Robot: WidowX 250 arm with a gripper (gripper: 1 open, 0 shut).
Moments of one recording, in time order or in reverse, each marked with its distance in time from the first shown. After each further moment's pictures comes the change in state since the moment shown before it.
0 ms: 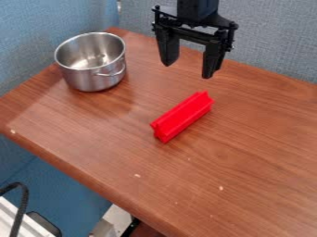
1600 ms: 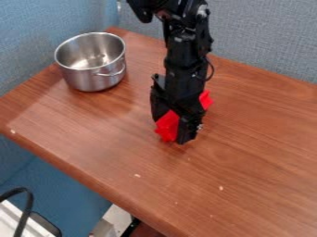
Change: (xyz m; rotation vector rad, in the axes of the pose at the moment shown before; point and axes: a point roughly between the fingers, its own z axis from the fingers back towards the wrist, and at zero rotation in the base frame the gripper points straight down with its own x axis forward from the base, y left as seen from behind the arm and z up) arm -0.008 0.016 -0.101 0.050 0.043 -0.376
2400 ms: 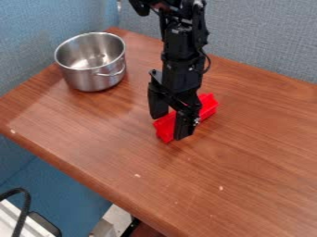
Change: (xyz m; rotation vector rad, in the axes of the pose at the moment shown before) arm -0.003 0.003 0.006 -0.037 0.024 0.002
